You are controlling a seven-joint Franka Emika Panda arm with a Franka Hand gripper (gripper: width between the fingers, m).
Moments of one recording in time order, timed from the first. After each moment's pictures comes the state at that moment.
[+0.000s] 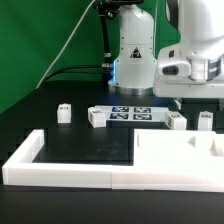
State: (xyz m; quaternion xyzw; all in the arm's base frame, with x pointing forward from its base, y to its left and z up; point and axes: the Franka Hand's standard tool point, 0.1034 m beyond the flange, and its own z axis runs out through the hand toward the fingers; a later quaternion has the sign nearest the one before) arm 0.405 0.135 0.044 -0.96 0.08 0.27 0.06
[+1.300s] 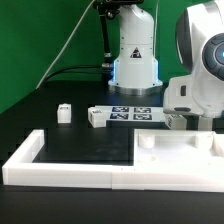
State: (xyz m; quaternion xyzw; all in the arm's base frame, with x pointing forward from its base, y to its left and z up) arm 0.397 0.156 0.020 -0.89 0.06 0.45 0.06
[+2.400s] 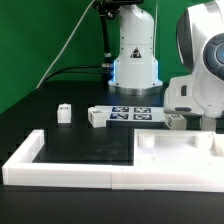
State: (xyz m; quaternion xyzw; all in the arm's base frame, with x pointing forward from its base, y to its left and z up) arm 0.400 0.156 0.031 -0.89 0.06 0.45 0.06
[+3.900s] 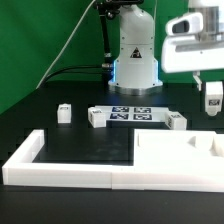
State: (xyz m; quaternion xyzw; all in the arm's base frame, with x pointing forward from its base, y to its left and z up) arm 0.464 0.141 0.117 -1.00 0.06 -0.03 0.07
